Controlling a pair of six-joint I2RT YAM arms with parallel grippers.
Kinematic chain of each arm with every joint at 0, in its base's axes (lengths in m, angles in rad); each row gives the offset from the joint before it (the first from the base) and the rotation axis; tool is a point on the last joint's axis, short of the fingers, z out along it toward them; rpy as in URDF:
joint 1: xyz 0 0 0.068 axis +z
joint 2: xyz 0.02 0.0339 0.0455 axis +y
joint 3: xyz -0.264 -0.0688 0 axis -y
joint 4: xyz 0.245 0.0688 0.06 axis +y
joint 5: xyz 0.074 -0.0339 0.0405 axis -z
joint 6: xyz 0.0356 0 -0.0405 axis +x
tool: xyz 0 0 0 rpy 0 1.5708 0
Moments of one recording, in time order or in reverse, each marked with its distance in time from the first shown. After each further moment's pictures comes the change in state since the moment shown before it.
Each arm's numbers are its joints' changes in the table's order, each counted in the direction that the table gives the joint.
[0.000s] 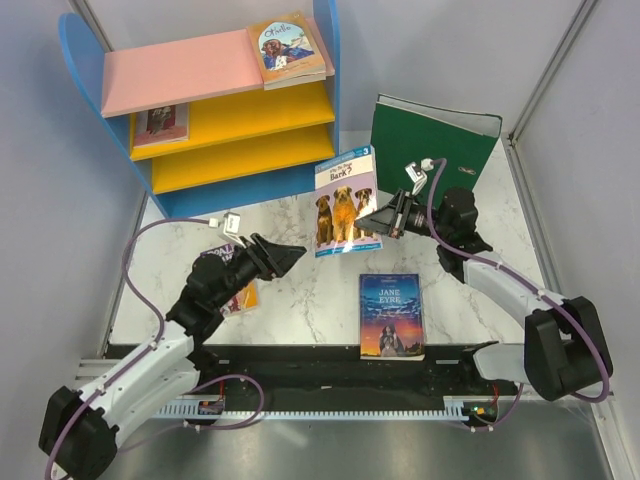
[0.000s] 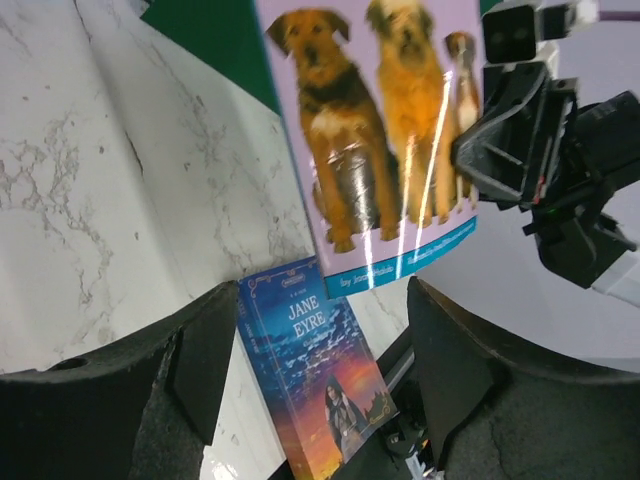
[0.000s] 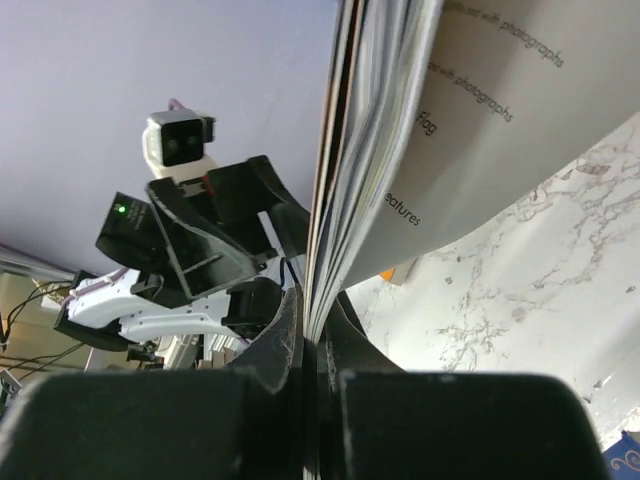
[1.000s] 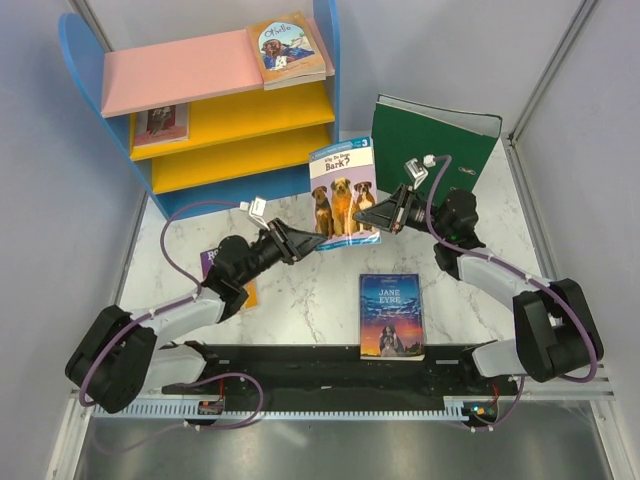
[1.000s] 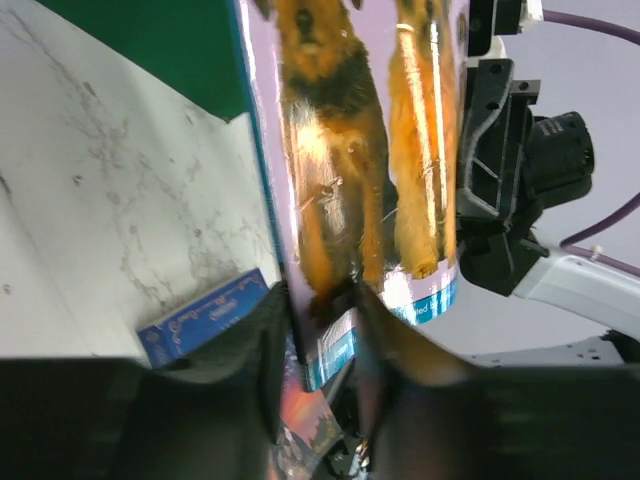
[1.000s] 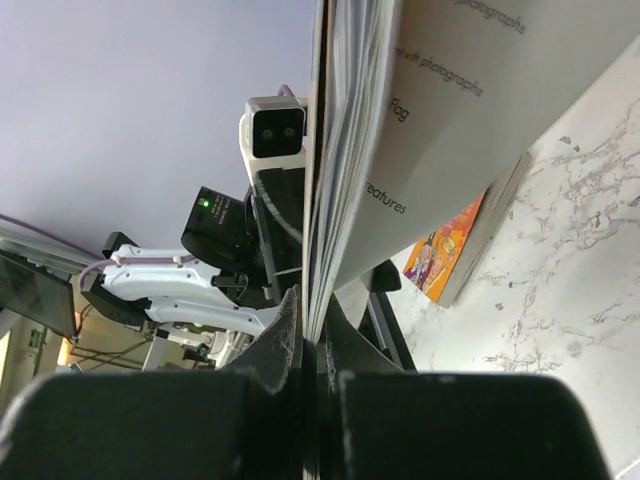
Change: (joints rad) left arm -0.031 0.452 0.069 -0.496 0.132 -0.151; right arm -0.008 0.103 -0.019 -0.294 -0.041 0.216
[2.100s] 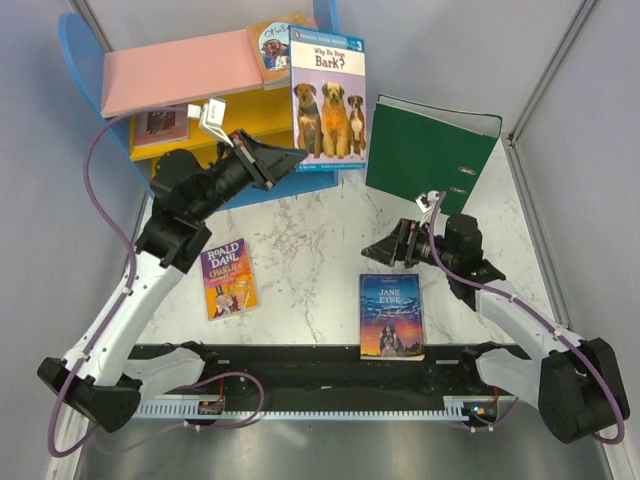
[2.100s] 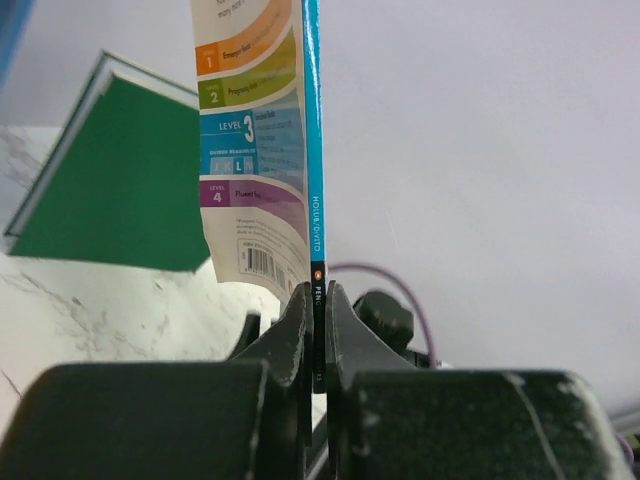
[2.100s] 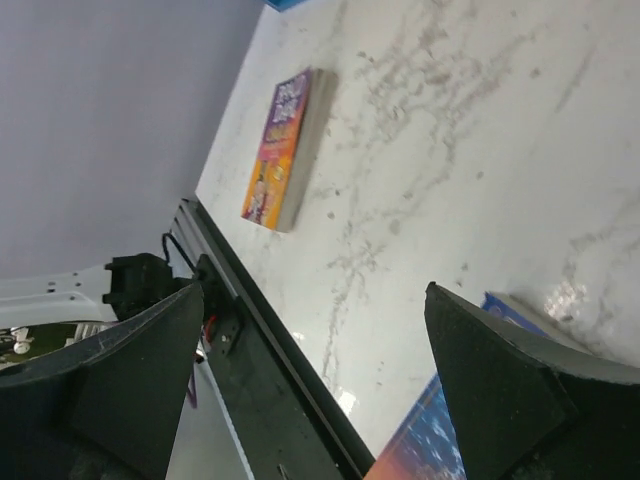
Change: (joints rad) left arm 0.087 -0.112 0.855 0.861 0.028 0.223; right arm 0.000 -0.312 -0.146 0.588 0.209 -0.478
